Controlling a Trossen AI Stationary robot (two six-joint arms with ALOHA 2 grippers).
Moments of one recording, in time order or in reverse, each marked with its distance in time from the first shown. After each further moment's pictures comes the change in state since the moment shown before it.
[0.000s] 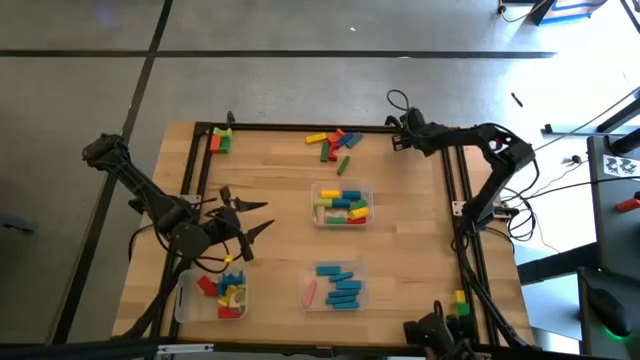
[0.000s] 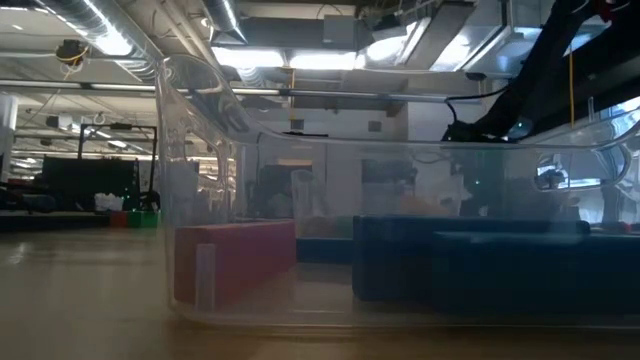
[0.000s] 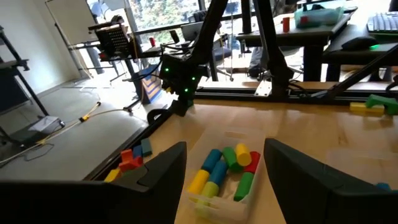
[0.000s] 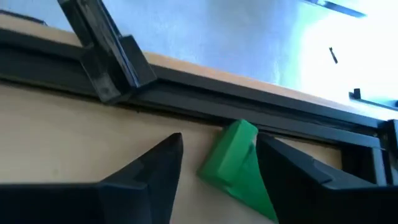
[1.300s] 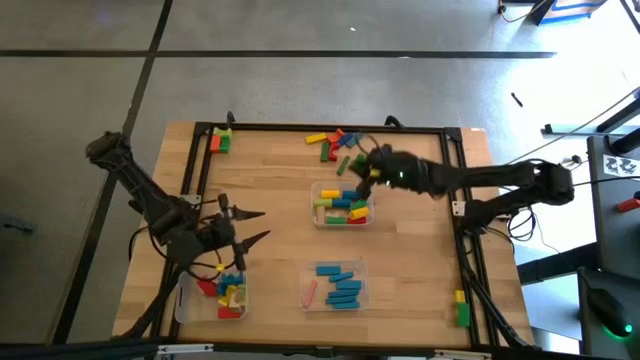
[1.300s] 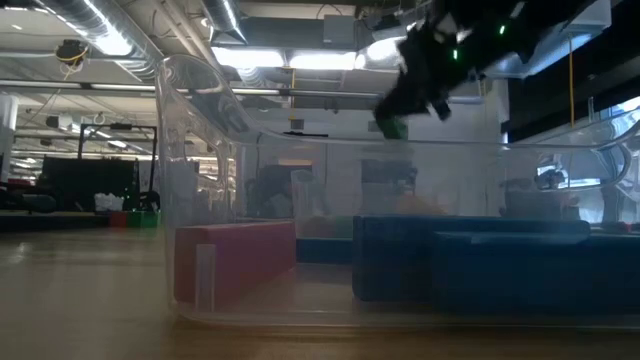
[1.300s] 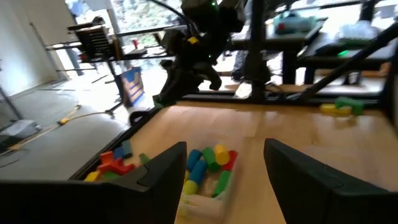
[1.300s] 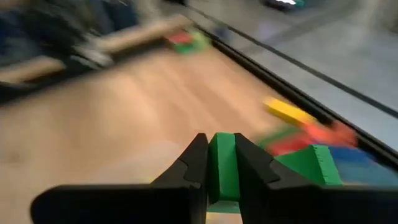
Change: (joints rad) left arm -0.081 0.000 0.000 0.014 0.000 -0.024; right arm 0.795 -0.436 -0.002 0.159 -0.198 -0.001
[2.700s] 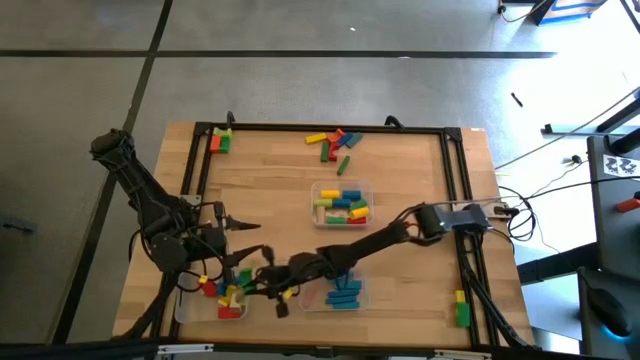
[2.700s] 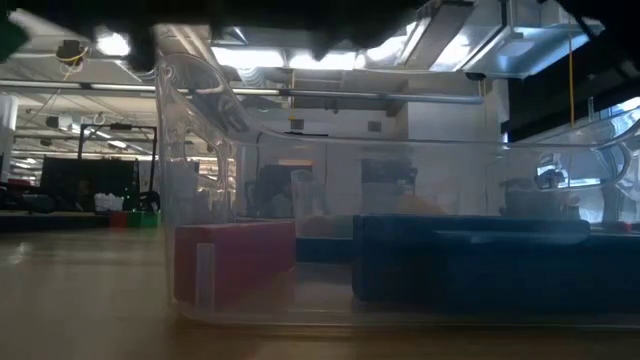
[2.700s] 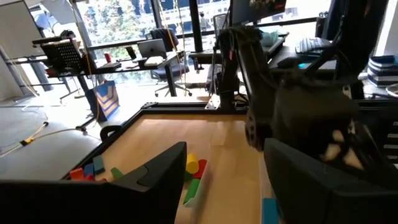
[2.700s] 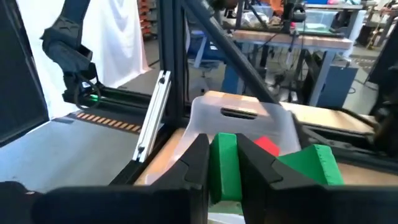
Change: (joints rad) left arm -0.110 -0.003 0.000 0.086 -0.001 0.067; right arm 0.528 1.147 1.070 0.416 -0.259 -0.269
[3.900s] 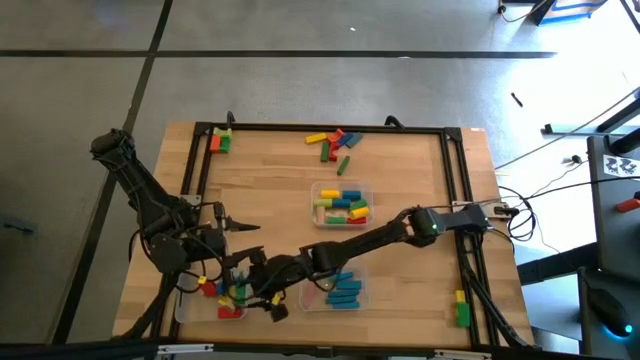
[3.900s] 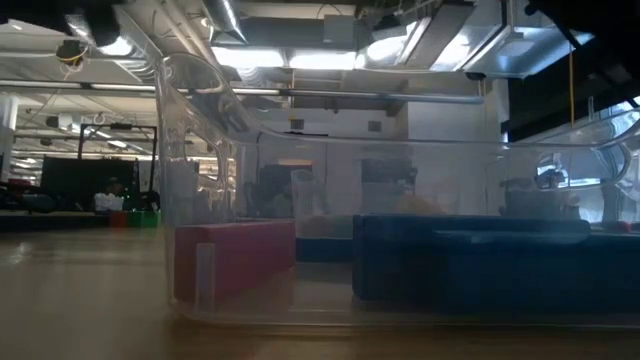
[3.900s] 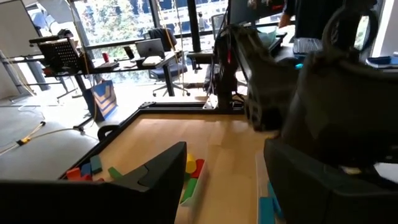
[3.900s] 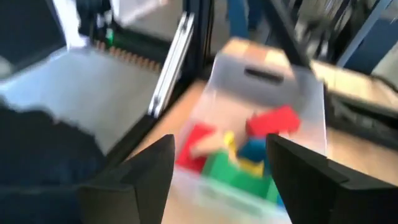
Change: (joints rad) left arm -0.012 0.000 0.000 0.000 0.000 -0.008; right arm -0.009 0.086 0.385 -0.575 -0.097 -0.089
